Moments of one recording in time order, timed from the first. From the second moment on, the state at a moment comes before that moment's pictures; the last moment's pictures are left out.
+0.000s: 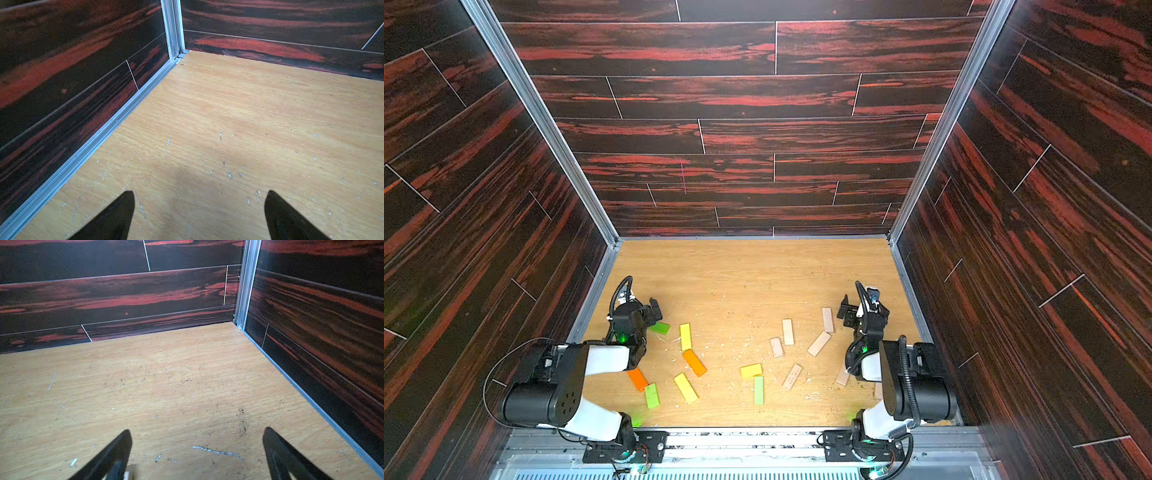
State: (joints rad) left arm -0.01 1.53 0.40 0.72 -0.38 -0.15; right arm -0.02 1.55 0.27 1.09 0.13 0.07
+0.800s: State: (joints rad) left arm -0.03 1.18 0.73 0.13 -0.49 -0.26; right arm 0.14 1.26 0.56 0.51 0.39 0.15
